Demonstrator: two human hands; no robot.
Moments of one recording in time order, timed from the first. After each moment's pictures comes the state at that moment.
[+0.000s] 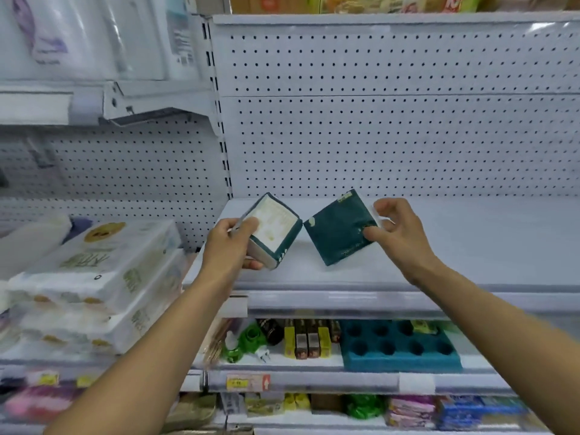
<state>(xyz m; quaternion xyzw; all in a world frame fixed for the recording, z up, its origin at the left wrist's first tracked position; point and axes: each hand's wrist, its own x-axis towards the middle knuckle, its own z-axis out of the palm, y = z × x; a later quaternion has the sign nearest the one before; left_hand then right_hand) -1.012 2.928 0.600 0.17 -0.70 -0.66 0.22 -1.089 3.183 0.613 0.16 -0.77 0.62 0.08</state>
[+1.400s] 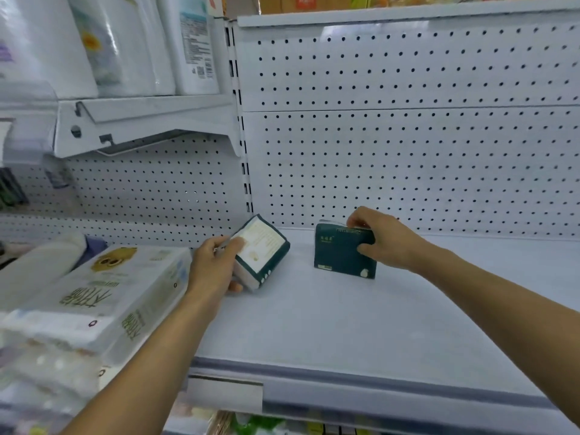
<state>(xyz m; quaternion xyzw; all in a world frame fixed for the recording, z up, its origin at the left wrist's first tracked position) -1.093 2.843 0.594 0.26 -0.69 -0.62 0.27 -1.237 3.098 0.632 0.35 -0.90 0.24 0.04</state>
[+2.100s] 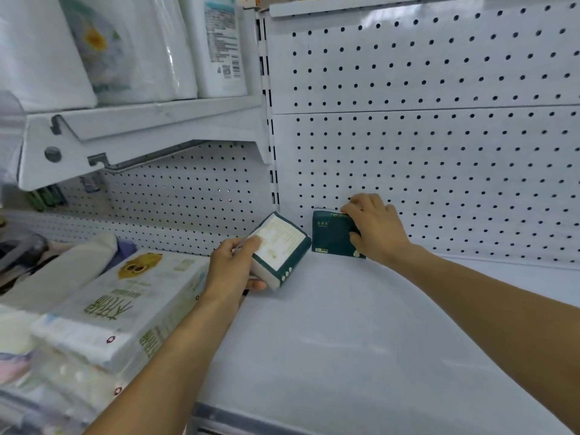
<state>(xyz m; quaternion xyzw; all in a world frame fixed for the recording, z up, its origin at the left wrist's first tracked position) -1.134 2.814 0.602 0.30 -0.64 -0.65 0.28 -1.333 2.995 0.604 0.39 -0.88 0.09 0.26</state>
